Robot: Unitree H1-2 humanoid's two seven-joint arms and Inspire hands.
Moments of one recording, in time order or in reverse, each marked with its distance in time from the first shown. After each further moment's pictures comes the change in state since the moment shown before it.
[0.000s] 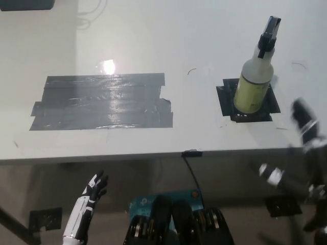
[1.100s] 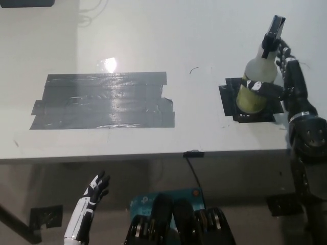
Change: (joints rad) left_arm -0.002 -0.003 0.001 0.012 -0.014 -0.028 -0.017; right_arm -0.574 -0.059 -0.038 0.856 -0.013 0.179 -0.077
